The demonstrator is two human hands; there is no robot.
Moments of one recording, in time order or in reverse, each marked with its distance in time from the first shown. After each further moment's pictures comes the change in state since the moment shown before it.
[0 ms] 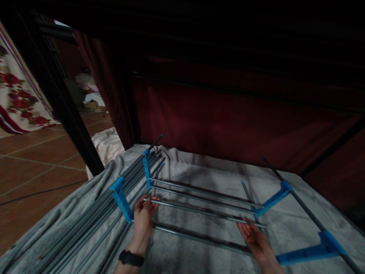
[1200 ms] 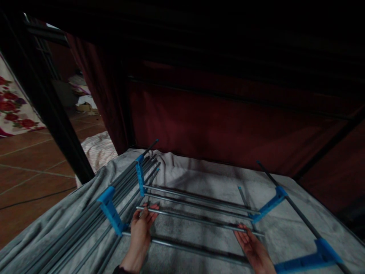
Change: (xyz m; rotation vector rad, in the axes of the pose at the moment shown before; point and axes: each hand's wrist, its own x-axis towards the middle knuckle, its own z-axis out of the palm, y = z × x) left_hand -0.007 -0.009 0.009 -0.050 -0.011 -0.108; right_hand -0.015 -0.001 0.011 -0.146 -0.022 -0.072
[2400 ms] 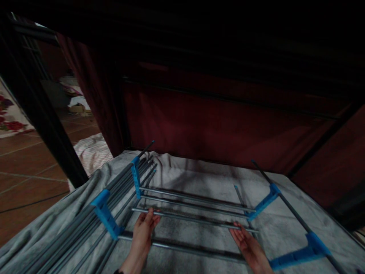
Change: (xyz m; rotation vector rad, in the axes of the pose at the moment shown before) left_hand -0.008 -0.009 0.004 0.119 -0.076 -0.099; right_hand -0.016 -0.004 0.012 -0.046 -0.032 0.006
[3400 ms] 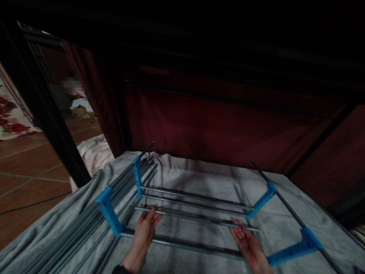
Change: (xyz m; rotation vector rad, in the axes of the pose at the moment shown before) left_hand -0.003 0.000 0.002 -0.005 -0.046 -0.007; right_hand 0.004 0.005 -0.012 -0.067 -0.070 -0.103
